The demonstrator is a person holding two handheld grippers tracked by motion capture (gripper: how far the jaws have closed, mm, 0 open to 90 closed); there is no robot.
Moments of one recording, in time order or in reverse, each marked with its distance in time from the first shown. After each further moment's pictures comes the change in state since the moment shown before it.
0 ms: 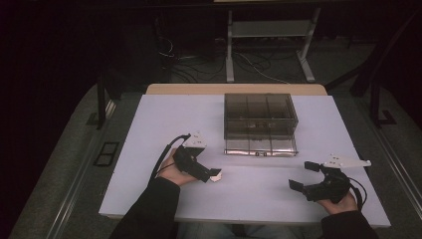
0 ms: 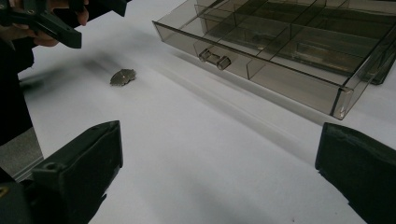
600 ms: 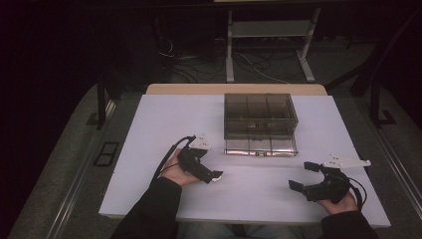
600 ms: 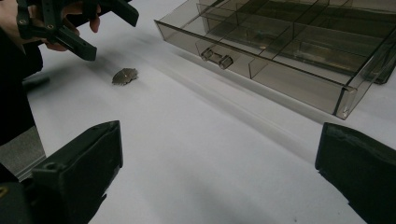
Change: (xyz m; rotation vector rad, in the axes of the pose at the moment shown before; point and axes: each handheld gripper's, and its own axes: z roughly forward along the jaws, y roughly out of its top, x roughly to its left) left arm 0.001 -0.003 0.016 0.055 -0.016 0.025; right arm 0.000 0.000 0.000 0.006 0.009 0.000
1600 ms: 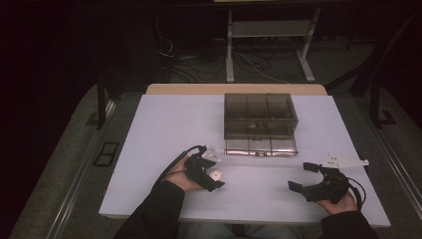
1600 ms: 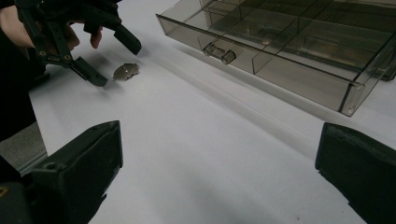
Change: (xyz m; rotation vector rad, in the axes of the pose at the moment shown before) left arm -0.018 -0.005 0.019 0.178 -0.033 0.110; right arm -0.001 -0.001 0.002 0.018 0.008 -0.010
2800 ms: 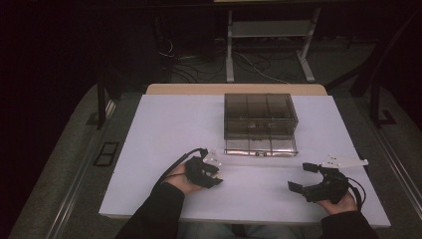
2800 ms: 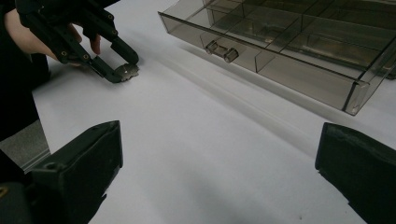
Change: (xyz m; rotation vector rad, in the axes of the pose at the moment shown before) left arm -0.006 -0.002 0.001 0.010 0.025 0.052; right arm 0.000 0.000 0.000 0.011 0.008 -0.001
